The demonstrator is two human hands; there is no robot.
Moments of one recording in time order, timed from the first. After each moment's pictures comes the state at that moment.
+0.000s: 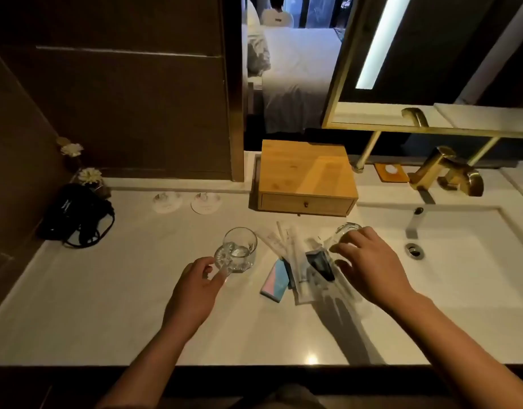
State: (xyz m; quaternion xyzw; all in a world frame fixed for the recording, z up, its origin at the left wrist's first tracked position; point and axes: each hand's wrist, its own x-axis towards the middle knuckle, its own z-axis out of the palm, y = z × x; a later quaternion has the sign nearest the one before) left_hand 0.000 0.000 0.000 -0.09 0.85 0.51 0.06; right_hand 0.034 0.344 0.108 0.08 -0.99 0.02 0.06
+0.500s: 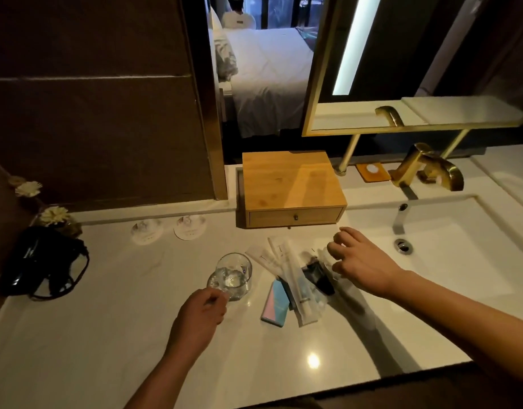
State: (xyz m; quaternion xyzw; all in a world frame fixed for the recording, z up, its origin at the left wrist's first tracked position) left_hand -0.033 0.002 -0.014 -0.06 0.82 0.55 0.17; right_hand -0.012 0.363 0.096 0.26 -0.95 -0.15 0.03
